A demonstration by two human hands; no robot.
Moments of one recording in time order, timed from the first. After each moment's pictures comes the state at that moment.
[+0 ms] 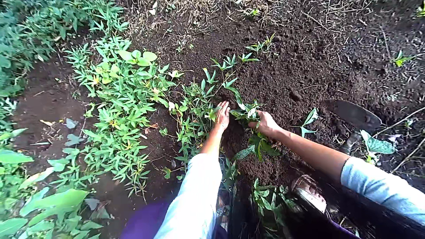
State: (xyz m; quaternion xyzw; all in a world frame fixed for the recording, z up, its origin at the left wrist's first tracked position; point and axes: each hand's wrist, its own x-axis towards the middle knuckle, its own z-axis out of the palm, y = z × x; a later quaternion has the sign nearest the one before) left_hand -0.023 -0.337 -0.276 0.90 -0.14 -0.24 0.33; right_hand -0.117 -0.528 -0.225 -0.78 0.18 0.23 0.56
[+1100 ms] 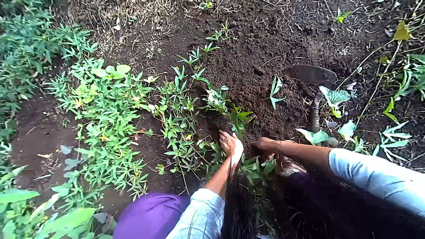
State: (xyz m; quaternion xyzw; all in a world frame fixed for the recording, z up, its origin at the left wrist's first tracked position) left_hand -0.227 -0.383 -0.197 0.91 0.07 -0.40 0.09; right_hand -0.298 -0.511 -0.231 -0.54 0.41 0.56 0.48
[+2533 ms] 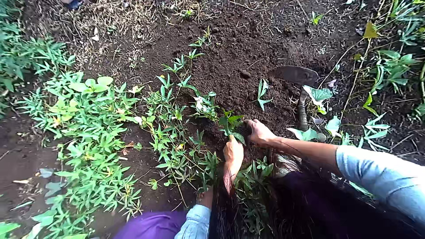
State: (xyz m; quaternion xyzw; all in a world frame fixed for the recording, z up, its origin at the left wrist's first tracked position) left_hand -0.236 -0.392 -0.156 0.91 -0.15 -0.39 0.10; right_hand -0.272 -0.546 -0.211 -0.79 0.31 0.32 0.42
